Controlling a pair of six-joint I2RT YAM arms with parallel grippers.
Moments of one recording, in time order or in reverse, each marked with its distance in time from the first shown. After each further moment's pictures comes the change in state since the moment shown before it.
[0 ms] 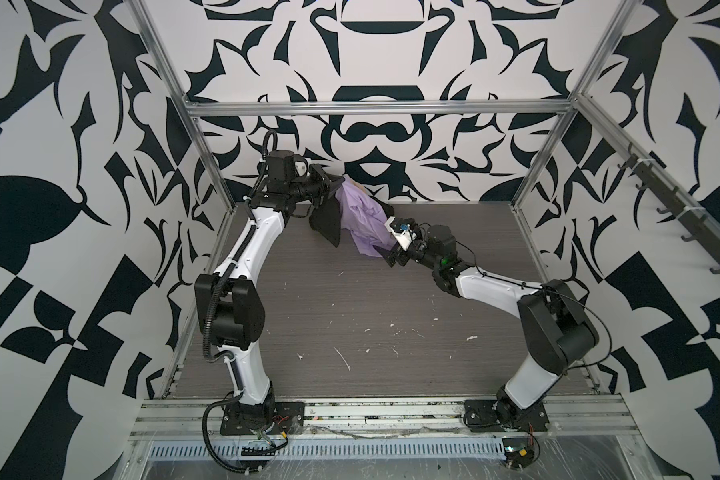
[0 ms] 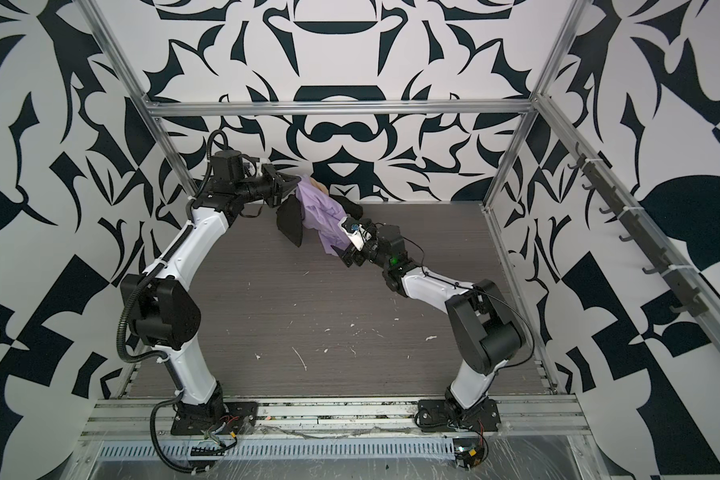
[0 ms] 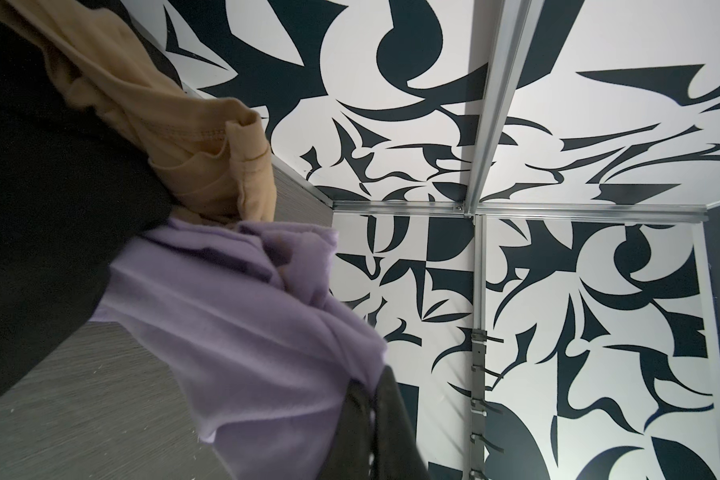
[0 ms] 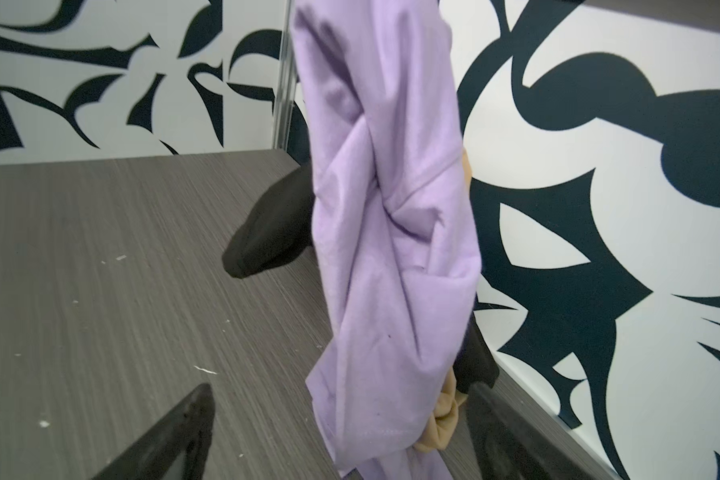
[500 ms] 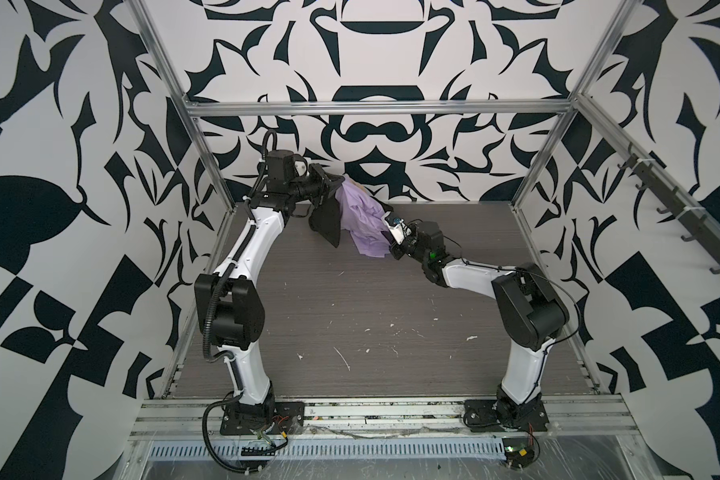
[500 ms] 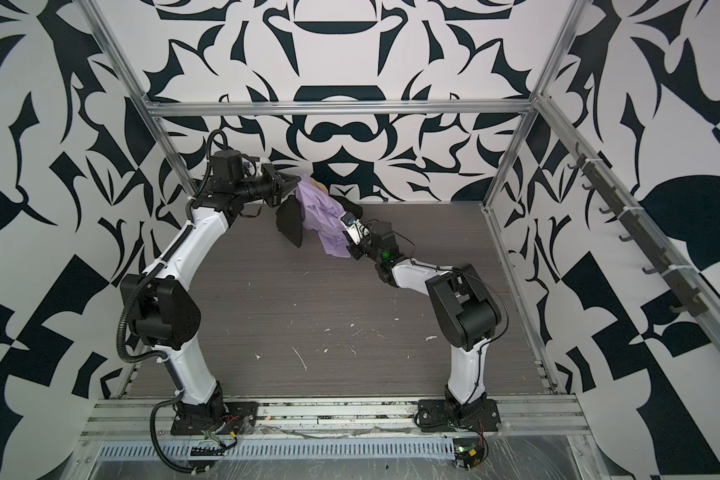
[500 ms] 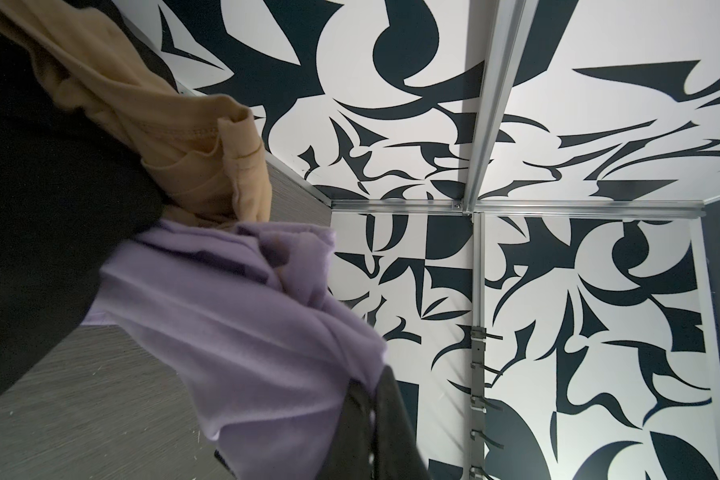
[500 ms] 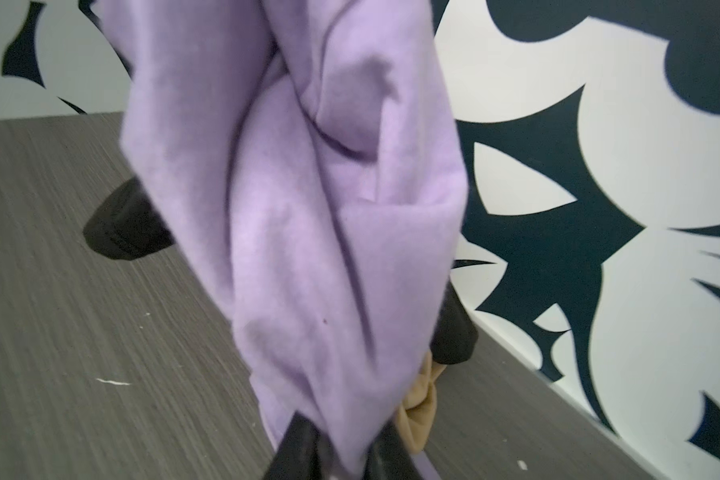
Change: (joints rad) left arm 0.000 0.000 0.000 0.003 0.007 0.005; right arm -0.006 0.156 0.109 0.024 0.106 0.037
